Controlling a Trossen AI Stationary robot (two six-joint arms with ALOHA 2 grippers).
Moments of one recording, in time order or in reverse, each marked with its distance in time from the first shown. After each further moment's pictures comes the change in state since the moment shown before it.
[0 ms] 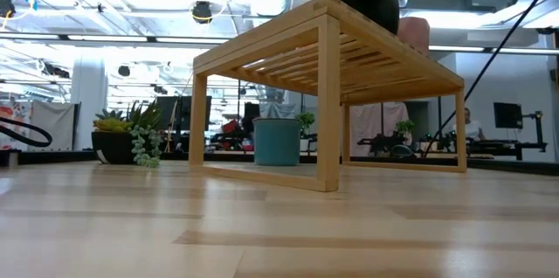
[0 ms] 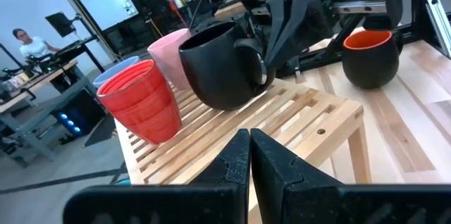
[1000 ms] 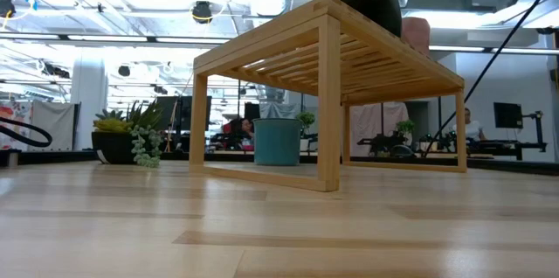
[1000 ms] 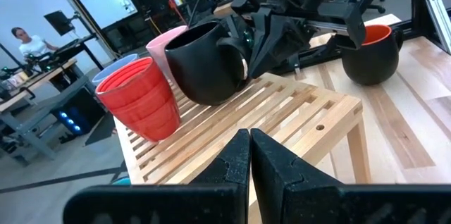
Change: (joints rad) left arm 0.000 0.000 0.000 -0.011 0.000 -0.004; right arm -0.057 0.000 -0.001 -0.210 -0.006 0.115
